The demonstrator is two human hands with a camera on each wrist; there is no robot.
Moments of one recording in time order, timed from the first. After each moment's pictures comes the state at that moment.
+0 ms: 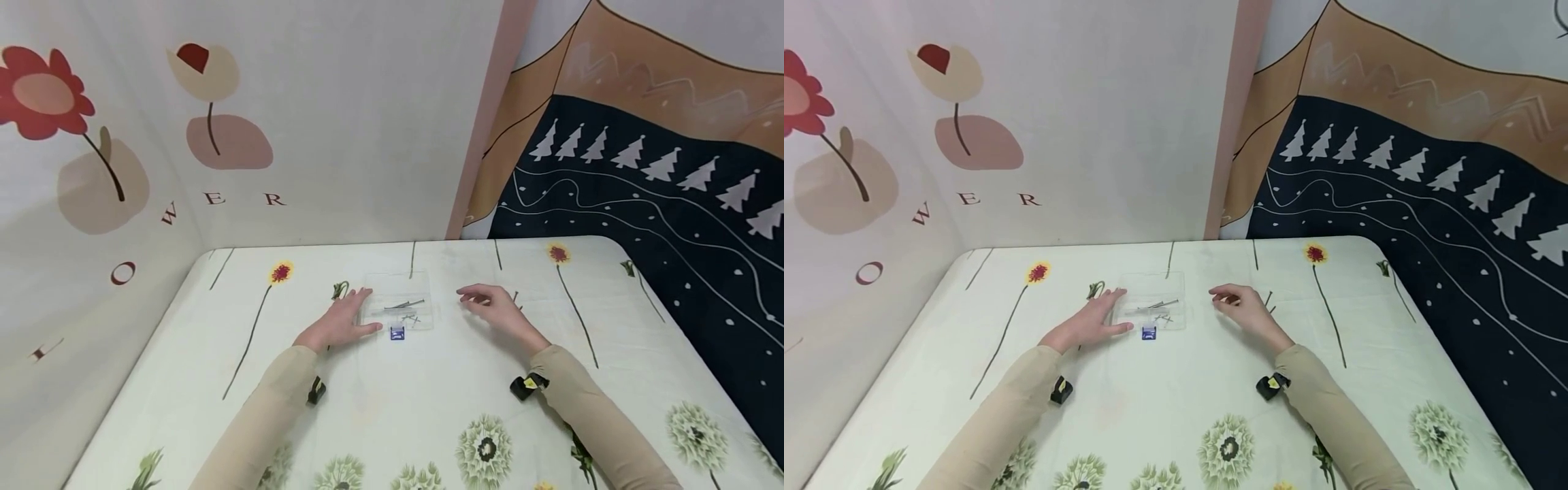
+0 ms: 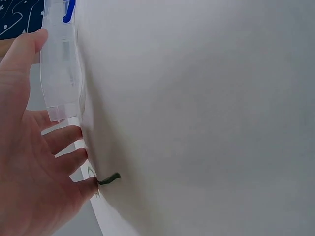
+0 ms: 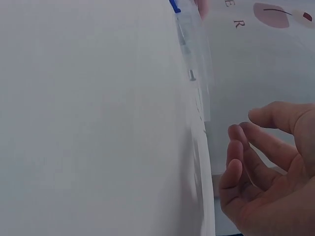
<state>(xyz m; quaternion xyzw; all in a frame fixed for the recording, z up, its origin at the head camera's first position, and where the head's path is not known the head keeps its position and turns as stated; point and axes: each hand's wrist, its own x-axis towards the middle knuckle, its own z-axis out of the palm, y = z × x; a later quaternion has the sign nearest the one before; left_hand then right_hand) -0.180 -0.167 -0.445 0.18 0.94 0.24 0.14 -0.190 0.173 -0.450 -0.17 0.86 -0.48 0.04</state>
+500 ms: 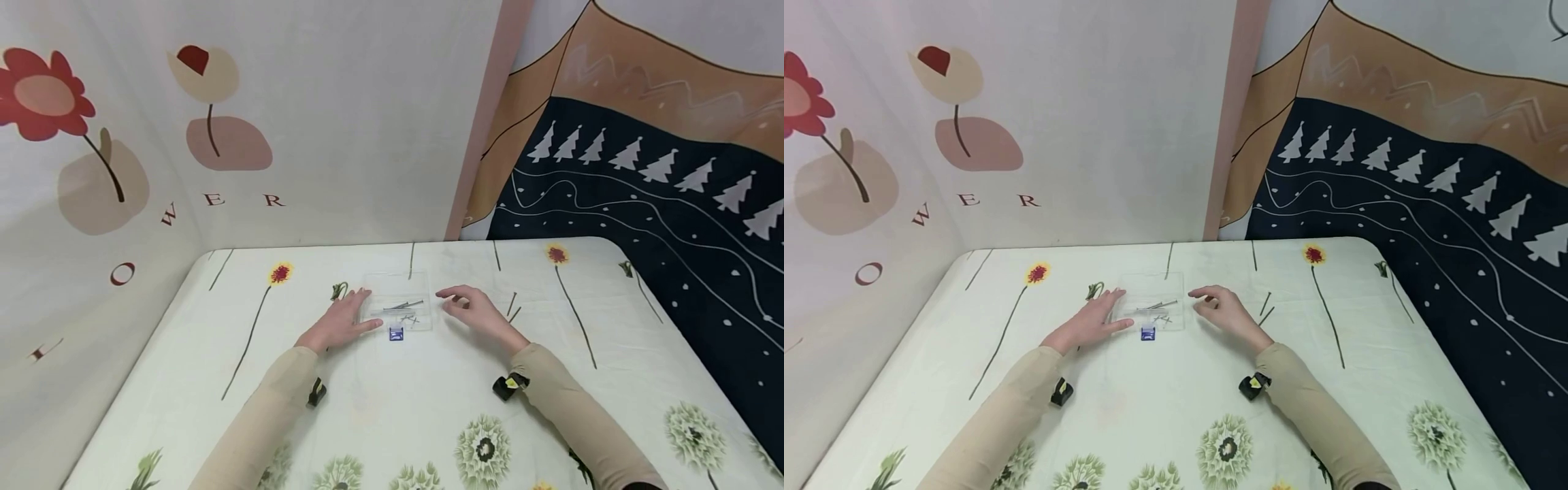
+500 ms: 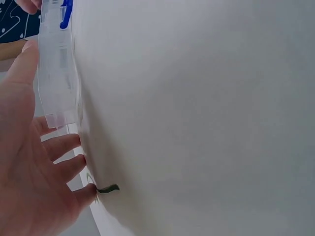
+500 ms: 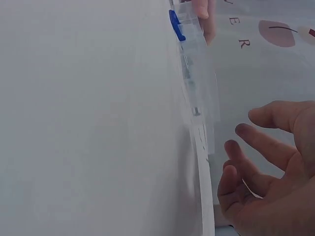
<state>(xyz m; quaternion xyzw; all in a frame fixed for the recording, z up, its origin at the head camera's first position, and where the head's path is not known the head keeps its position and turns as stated) -0.179 -0.164 -0.447 0.17 0.95 0.23 0.13 -0.191 0.142 -0.450 -0.20 0.86 -0.47 0.05</state>
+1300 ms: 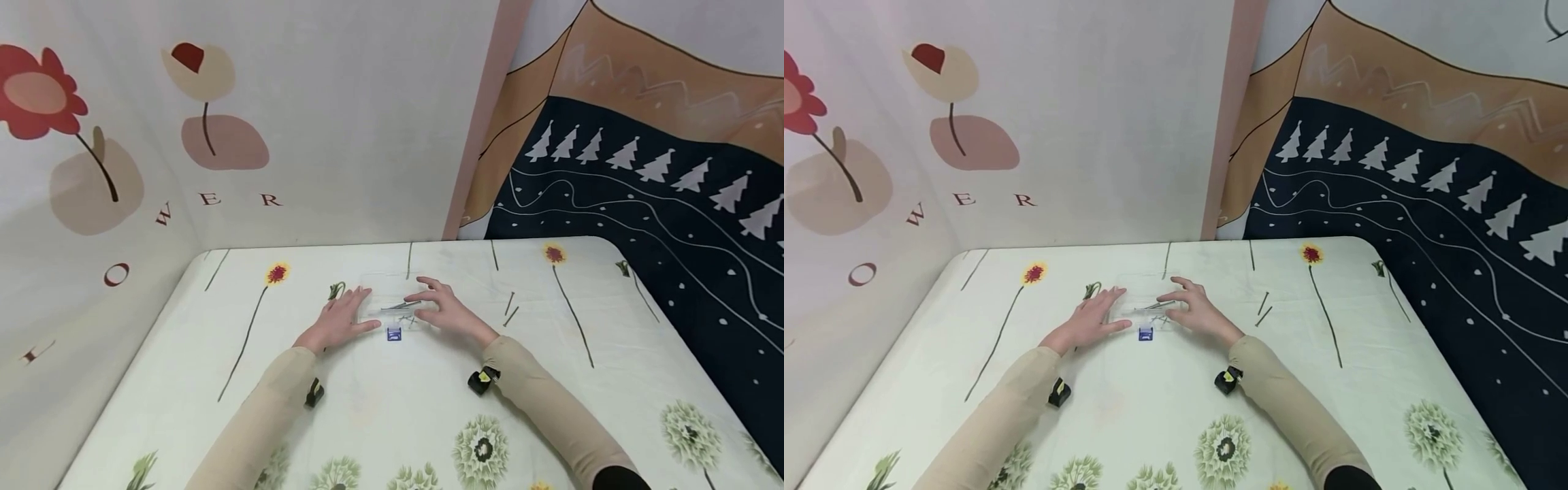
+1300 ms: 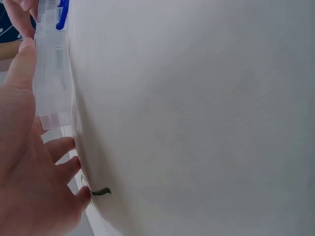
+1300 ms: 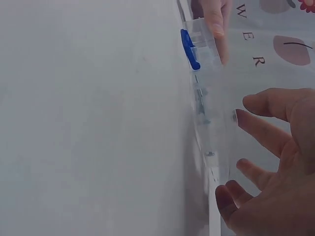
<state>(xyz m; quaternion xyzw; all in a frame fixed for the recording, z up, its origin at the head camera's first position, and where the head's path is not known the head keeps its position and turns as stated) -0.180 -0.164 -0.449 0.17 0.95 0.22 0.12 -0.200 0.102 -0.455 -0.26 0.86 -0.43 0.09</state>
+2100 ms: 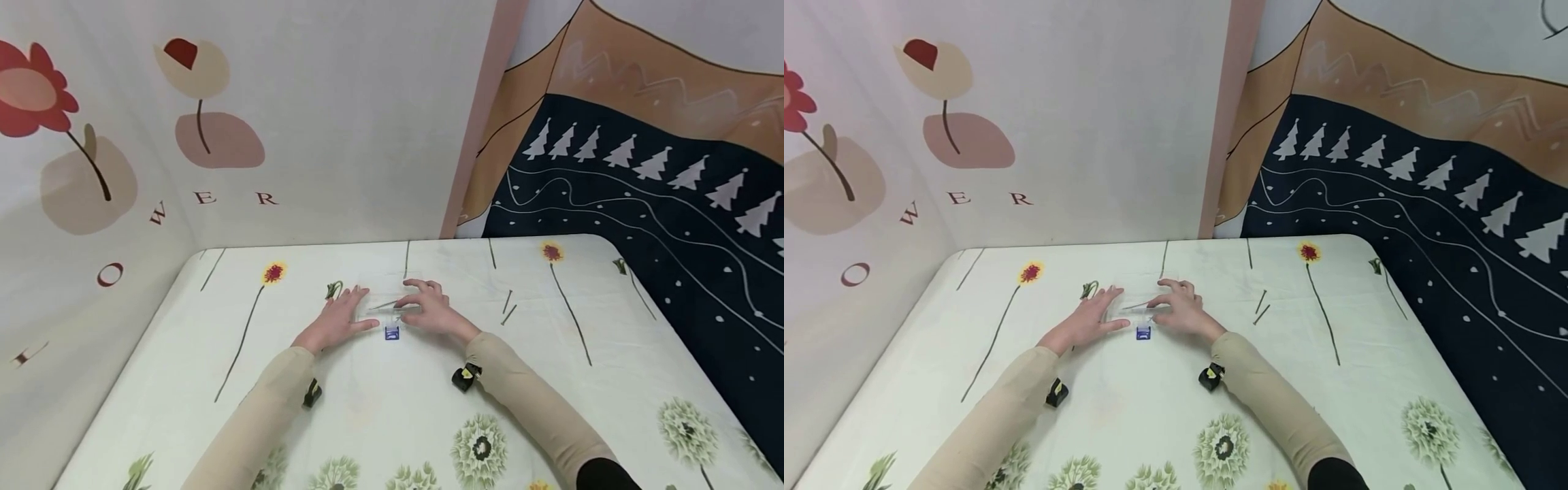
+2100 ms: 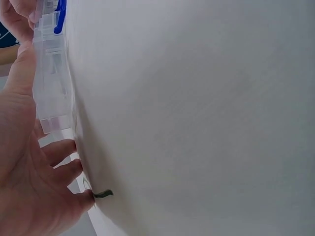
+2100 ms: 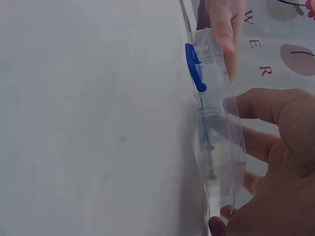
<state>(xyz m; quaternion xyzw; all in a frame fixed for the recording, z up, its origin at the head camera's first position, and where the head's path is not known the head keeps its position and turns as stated) -0.180 -0.162 -0.446 0.17 0.95 0.23 0.13 -0.199 0.076 -0.451 -0.24 0.91 -0.34 0.10</state>
